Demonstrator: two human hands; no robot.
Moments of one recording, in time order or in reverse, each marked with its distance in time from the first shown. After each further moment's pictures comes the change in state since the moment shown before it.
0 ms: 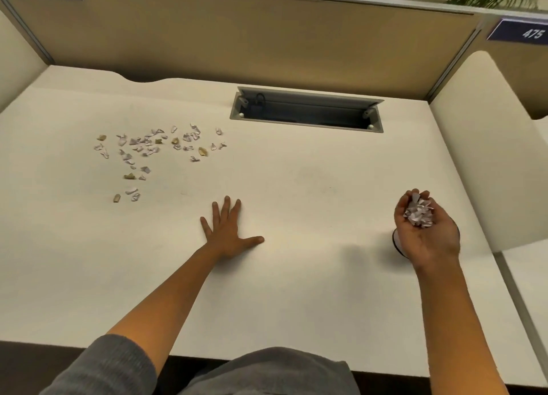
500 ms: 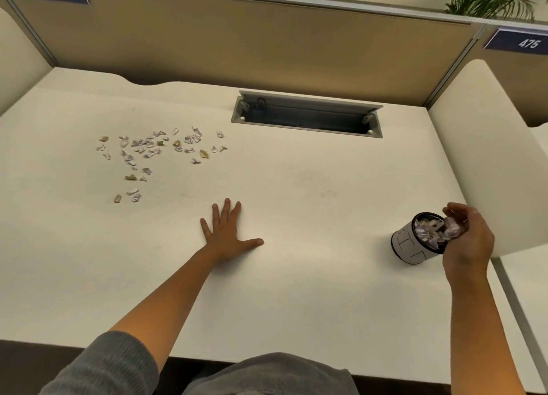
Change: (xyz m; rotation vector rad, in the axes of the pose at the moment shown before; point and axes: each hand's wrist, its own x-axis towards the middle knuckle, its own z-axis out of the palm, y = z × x) left_hand 0.001 -0.001 0.001 -0.019 0.019 0.001; right_hand 0.030 -0.060 -0.041 -0.913 0.054 -0.576
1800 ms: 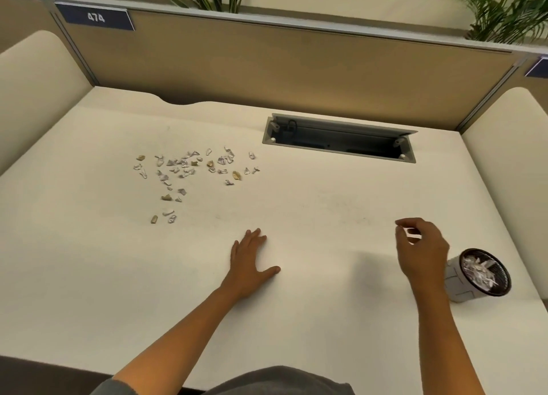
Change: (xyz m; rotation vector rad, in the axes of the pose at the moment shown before) left_hand -0.023 -0.032 -0.018 -0.314 0.157 0.219; right_hand -0.060 0.034 0.124 -0.721 -0.196 -0.422
